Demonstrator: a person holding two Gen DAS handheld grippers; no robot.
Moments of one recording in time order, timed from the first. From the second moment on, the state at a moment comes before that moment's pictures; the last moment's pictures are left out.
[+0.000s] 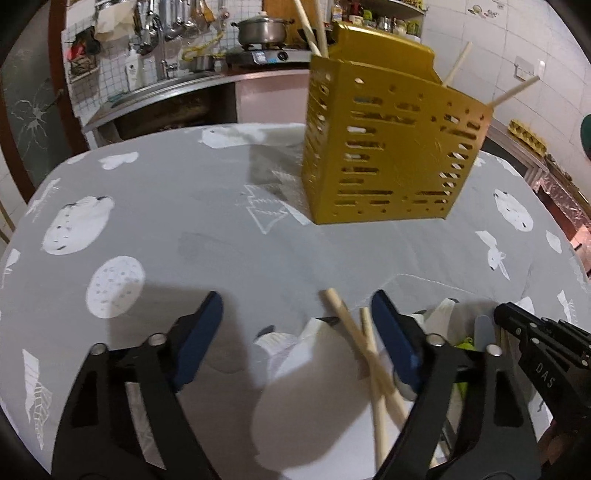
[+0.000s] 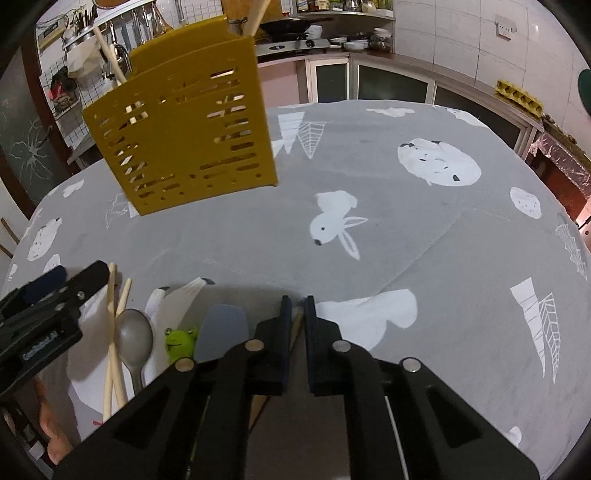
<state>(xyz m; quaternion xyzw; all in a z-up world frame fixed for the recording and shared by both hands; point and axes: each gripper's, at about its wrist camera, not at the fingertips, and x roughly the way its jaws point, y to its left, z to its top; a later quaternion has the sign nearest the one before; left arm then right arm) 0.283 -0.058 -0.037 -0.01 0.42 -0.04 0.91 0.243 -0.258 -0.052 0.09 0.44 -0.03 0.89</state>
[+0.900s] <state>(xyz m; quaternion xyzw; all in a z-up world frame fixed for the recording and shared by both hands) 0.281 -0.067 -0.016 -0.02 0.40 -0.10 0.91 0.245 -0.258 -0.027 0.11 0.40 -0.03 0.91</state>
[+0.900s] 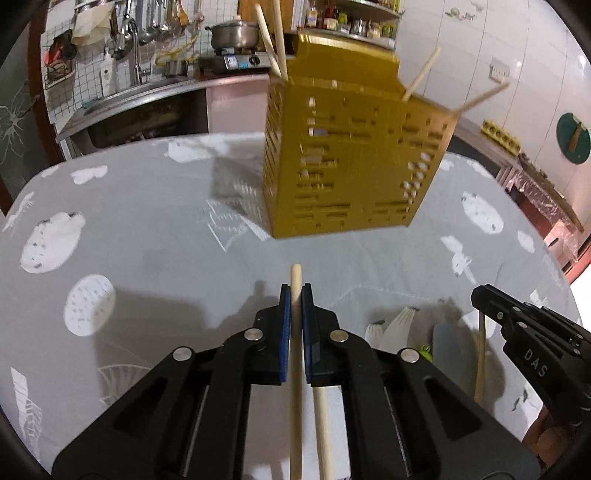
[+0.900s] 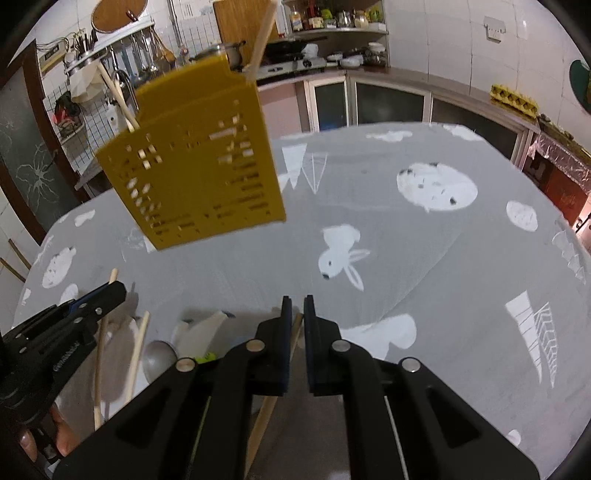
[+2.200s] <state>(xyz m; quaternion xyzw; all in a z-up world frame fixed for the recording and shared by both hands) 0.206 -0.011 0.114 -0.04 0.20 -0.09 0.98 0.185 -0.256 0.108 0.06 0.17 -0.03 0.98</state>
